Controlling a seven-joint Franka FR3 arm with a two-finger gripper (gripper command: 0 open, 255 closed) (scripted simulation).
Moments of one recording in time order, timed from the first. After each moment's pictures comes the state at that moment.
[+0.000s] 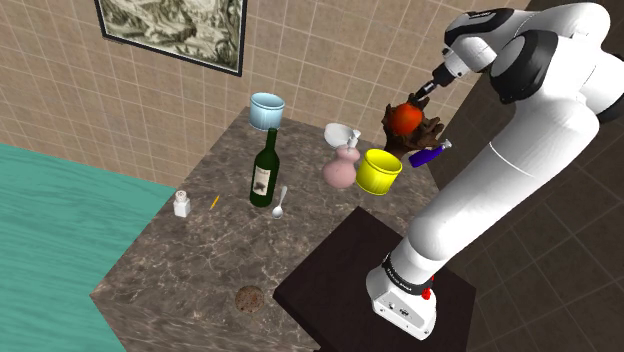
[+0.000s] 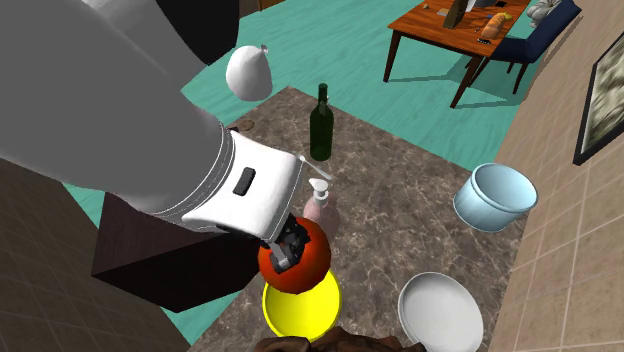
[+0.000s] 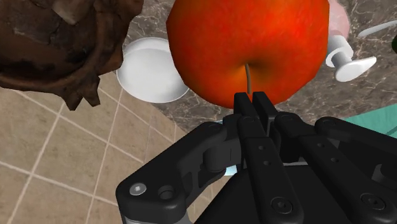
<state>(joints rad) -0.26 -0.07 -0.90 -1.87 0.37 2.00 -1.31</state>
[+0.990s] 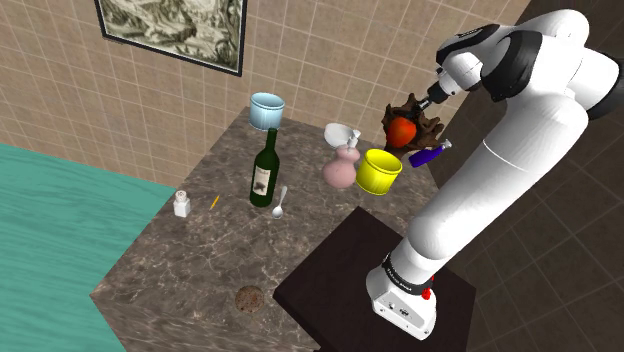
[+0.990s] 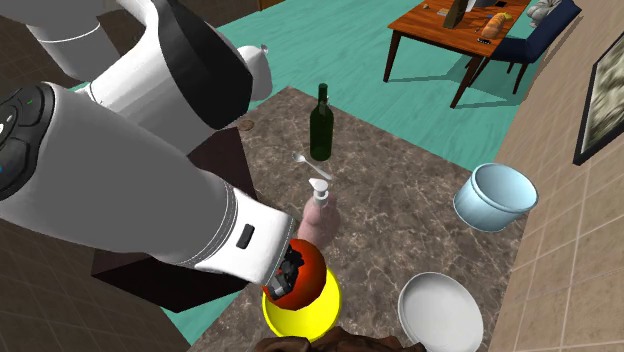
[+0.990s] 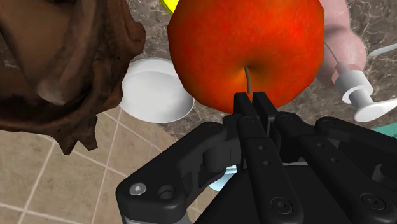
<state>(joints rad) -0.27 -0.01 -0.93 -1.98 0.45 2.11 -1.43</state>
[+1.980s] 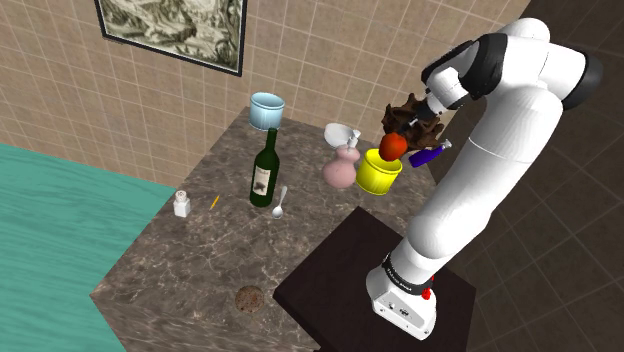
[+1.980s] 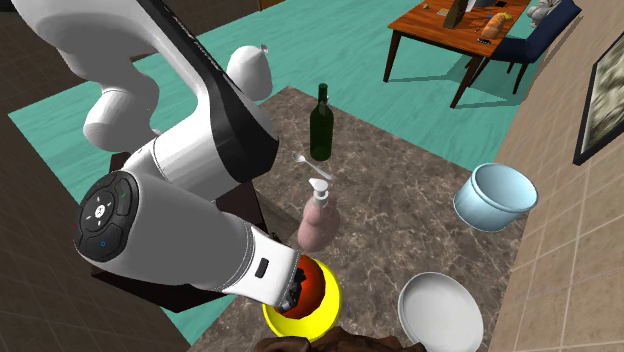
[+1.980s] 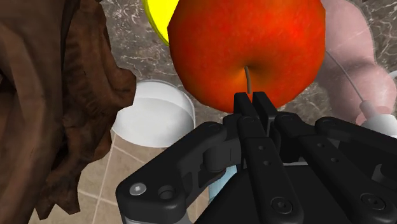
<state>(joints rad) -0.29 0.12 -0.92 -2.08 0.63 2.23 -1.60</state>
